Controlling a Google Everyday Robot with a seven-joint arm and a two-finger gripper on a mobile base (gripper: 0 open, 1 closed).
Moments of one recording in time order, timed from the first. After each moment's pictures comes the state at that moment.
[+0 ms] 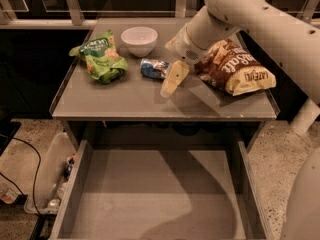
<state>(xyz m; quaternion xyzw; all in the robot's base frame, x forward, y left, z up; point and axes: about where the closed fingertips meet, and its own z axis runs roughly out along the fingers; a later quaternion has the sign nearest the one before) 0.666 -0.041 0.861 -0.65 0.70 0.11 0.29</state>
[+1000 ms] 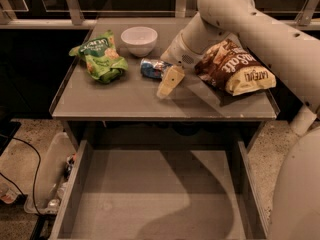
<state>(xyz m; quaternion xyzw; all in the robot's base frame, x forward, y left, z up) 0.672 -0.034 0.838 -0.65 0.70 0.12 0.27</state>
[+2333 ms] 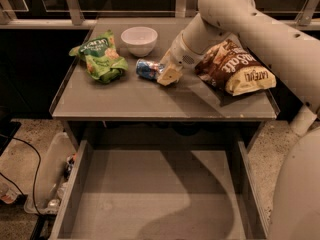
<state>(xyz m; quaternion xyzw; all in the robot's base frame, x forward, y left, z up) 0.672 -0.034 0.838 -0.65 0.70 0.12 0.27</state>
